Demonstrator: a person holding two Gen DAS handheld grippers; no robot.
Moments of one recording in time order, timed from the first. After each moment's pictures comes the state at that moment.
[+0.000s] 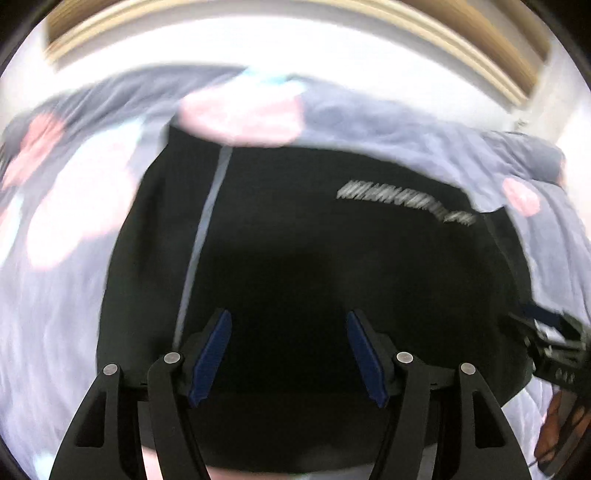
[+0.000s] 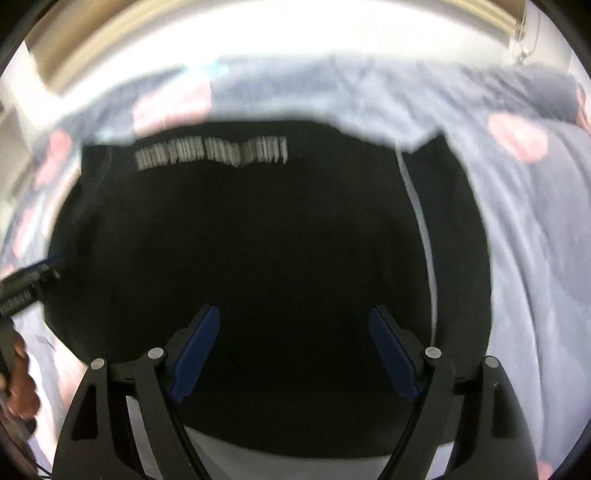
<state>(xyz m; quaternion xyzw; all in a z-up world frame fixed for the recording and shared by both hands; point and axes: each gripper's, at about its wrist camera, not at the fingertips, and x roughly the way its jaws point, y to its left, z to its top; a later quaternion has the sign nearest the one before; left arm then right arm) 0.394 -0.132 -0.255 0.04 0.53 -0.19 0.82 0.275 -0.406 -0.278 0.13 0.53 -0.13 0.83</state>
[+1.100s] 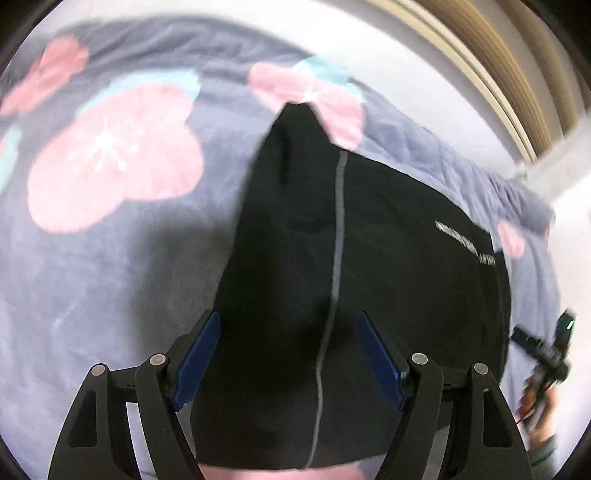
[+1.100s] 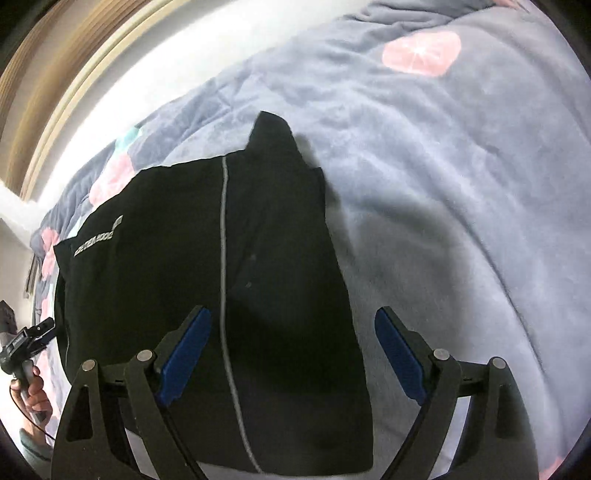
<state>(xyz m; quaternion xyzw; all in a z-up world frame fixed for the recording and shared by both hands) 0.480 -0.027 -0.271 -0.09 0.58 -0.24 0.78 0.201 -0.572 -0.293 0.30 0.47 -0.16 0.82</state>
